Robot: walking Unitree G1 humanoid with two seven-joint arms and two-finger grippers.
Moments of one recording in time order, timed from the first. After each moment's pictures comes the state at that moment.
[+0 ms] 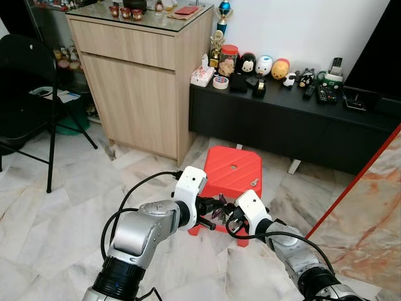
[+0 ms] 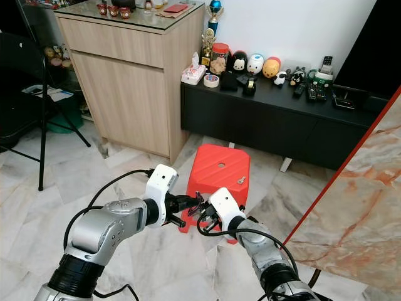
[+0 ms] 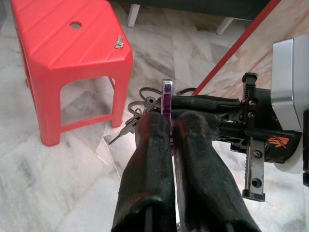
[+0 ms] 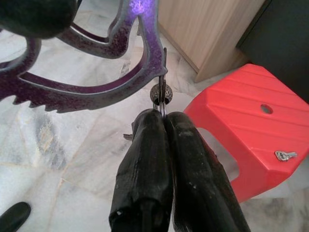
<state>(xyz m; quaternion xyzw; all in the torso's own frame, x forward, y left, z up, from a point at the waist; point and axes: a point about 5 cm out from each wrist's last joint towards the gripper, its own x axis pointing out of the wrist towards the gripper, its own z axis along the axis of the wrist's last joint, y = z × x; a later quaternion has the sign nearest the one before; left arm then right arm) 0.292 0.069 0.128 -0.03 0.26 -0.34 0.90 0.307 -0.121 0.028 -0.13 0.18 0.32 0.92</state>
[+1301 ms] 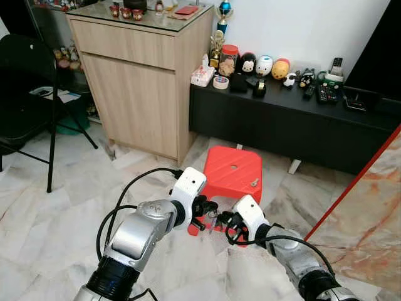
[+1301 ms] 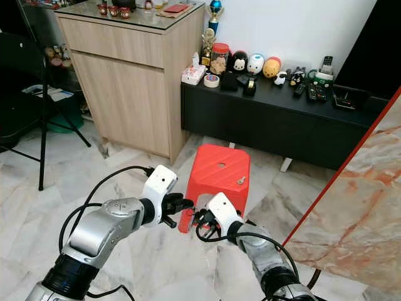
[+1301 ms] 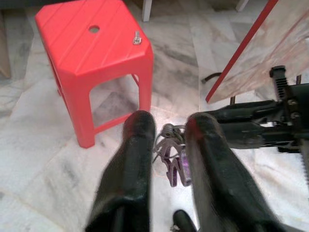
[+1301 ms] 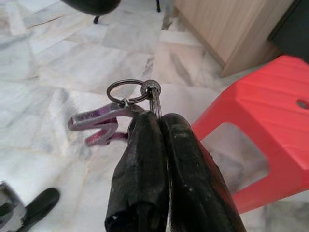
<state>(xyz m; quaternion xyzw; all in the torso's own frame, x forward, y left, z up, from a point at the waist) 0.293 0.076 0.121 0.07 0.24 -0.35 0.90 0.293 -0.120 0.018 -0.10 0.21 0.38 0.89</state>
